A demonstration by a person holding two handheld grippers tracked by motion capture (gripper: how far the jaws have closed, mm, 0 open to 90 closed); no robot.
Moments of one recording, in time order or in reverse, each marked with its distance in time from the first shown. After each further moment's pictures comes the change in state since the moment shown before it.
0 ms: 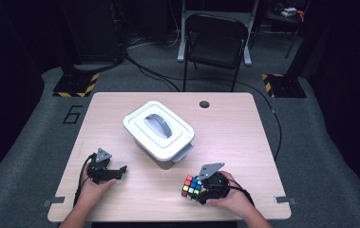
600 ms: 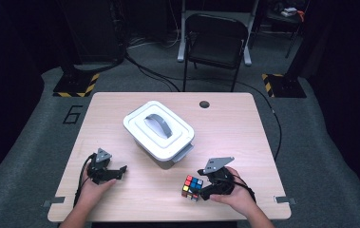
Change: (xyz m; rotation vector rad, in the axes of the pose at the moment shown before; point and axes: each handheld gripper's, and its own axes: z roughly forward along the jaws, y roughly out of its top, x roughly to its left) left arm -0.001 0.000 0.000 0.000 0.004 -0.004; right arm -0.005 0.010 -0.025 -0.105 0.009 0.079
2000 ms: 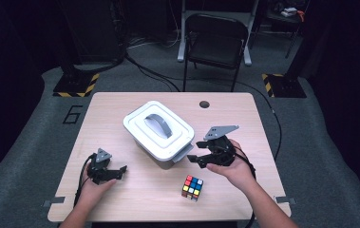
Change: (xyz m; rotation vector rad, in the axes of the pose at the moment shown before) left arm -0.001 0.000 0.000 0.000 0.003 -0.005; right arm -0.022 0.085 -0.041 -0.080 -0.109 0.063
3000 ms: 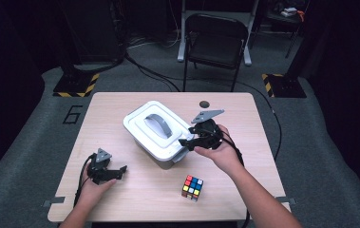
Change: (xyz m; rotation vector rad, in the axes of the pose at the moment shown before) left arm 0.000 0.000 0.000 0.000 0.000 0.000; right arm -0.016 0.040 0.032 0.014 -0.074 0.015
